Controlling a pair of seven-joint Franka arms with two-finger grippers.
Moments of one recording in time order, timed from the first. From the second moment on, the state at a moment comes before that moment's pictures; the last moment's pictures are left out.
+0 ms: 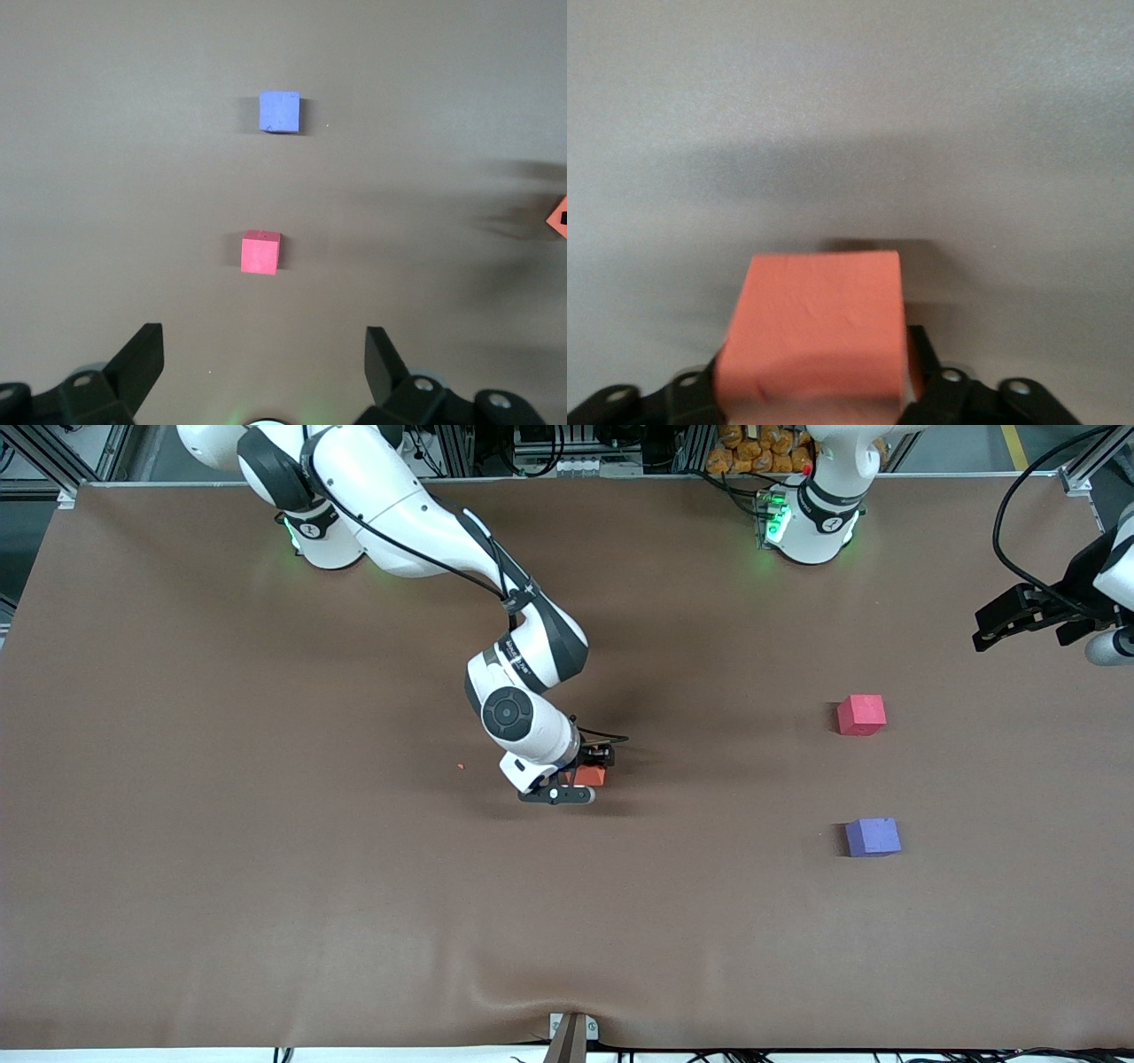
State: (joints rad) left arm 0.17 -0.02 -0.23 -1.53 0.02 1.48 -0.11; right arm 0.76 0.90 -0.05 -1.31 0.44 2.29 0.52
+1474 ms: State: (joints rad) left arm 0.17 -0.01 -0.23 -1.53 0.02 1.49 -0.08; right arm 0.53 0.48 -0.41 -1.38 0.25 1.78 0.00
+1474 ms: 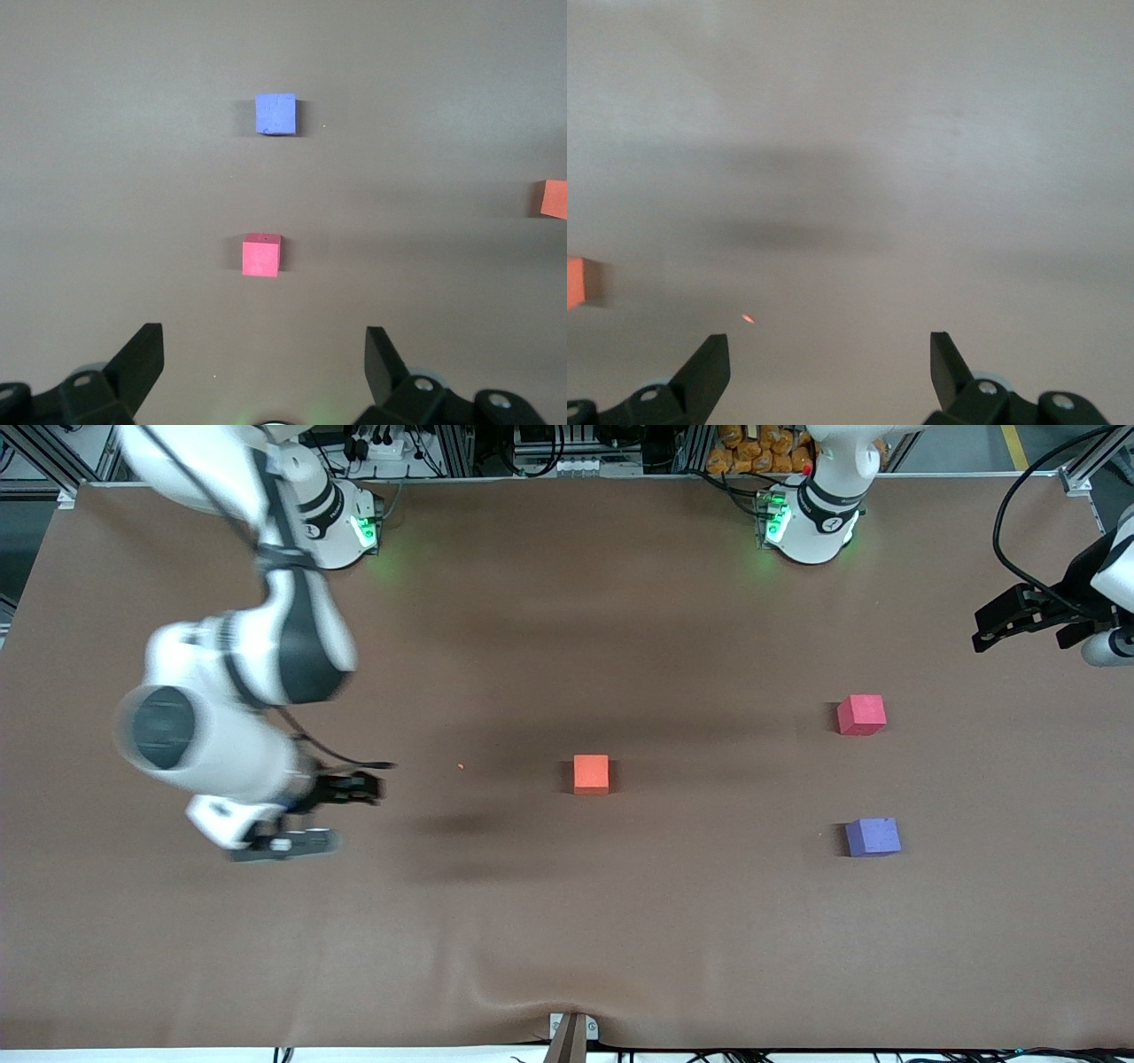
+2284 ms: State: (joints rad) left arm 0.17 -0.01 -0.23 -1.53 0.02 1.49 -0.08; right arm 0.50 0.03 -0.57 -1.57 0.05 1.56 -0.05
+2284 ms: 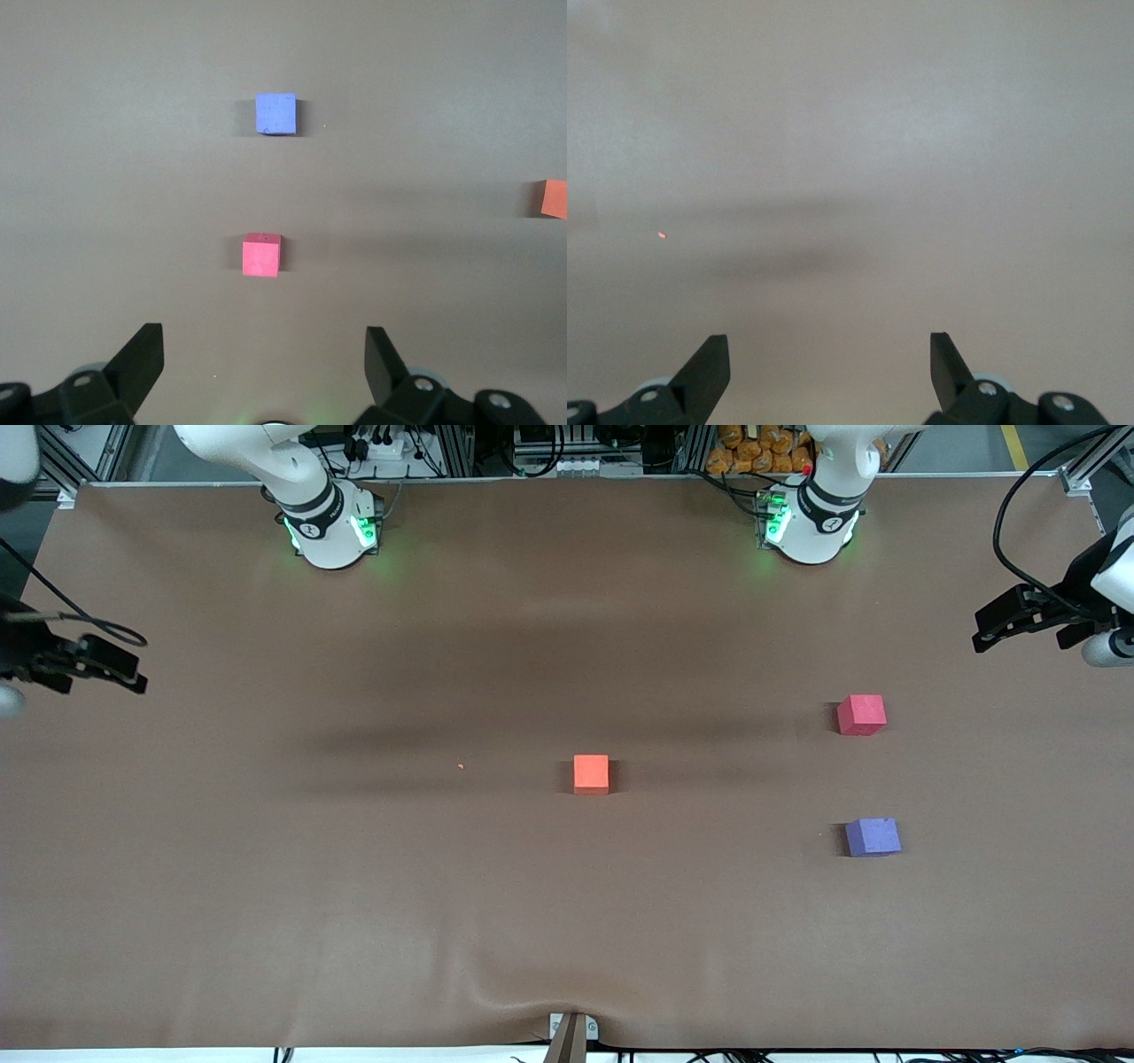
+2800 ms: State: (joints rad) left arm 0.17 0.00 -0.23 -1.53 0.02 1.49 -0.08; right arm 0.43 0.03 -0.47 -1.53 0.05 1.51 -0.01
